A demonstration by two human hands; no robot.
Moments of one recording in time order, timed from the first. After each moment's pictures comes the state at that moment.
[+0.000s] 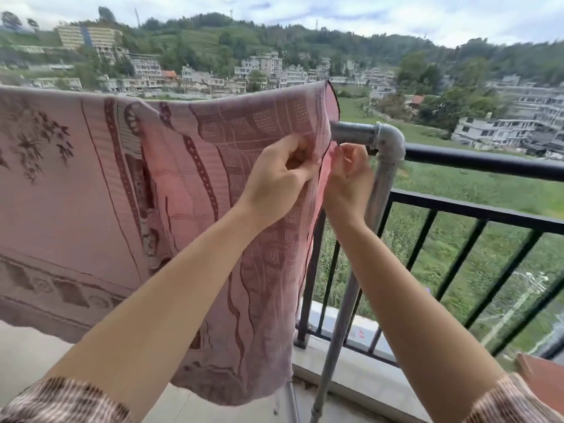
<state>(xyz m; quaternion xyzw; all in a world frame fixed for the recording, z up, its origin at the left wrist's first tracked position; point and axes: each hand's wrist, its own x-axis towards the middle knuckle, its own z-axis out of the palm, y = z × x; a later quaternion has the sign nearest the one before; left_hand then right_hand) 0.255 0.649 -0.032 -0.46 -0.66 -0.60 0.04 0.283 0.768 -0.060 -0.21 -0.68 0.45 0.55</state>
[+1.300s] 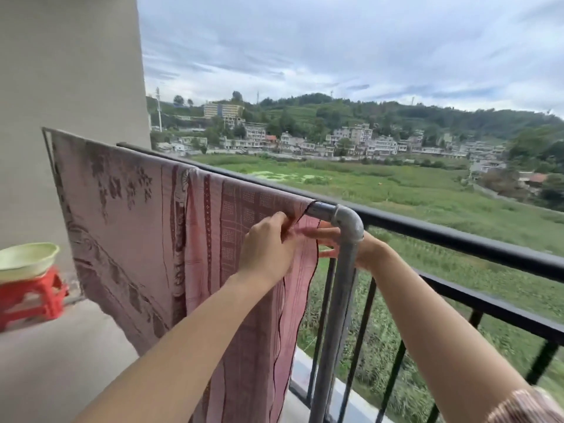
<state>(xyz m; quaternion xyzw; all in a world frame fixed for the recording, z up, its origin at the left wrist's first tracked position) 0.291 0.702 -0.036 -0.21 -0.85 -0.39 0.28 0.267 0.897 -0.034 0.14 -0.76 0.63 -0.06</state>
